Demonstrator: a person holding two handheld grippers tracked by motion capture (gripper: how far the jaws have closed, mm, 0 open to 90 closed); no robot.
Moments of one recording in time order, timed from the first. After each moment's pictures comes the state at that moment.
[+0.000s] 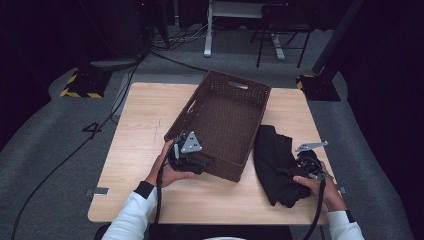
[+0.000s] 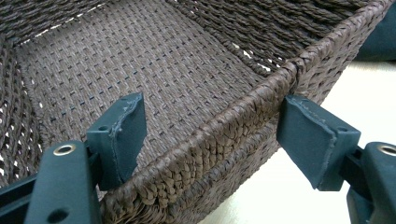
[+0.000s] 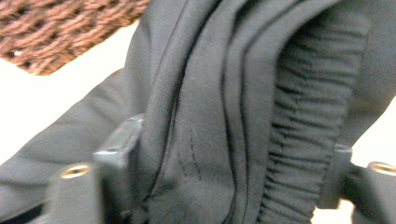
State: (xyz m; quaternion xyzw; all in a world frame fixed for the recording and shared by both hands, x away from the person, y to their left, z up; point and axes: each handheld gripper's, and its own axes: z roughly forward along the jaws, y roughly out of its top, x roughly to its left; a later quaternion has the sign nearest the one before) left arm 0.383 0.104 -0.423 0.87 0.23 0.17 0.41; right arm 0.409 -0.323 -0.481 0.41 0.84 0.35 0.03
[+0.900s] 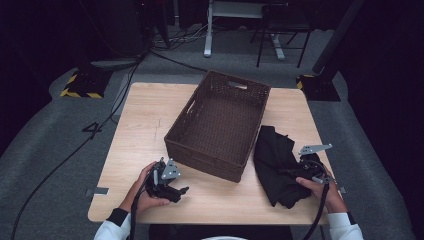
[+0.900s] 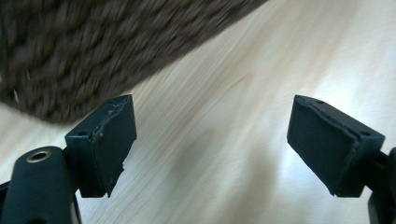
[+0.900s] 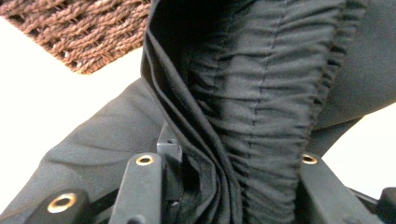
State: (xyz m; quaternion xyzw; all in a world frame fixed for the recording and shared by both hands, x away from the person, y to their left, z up) left arm 0.339 0.165 -0.484 0.90 0.28 0.13 0.32; right arm 0.398 -0.327 -0.475 0.38 0.84 0.39 0.03
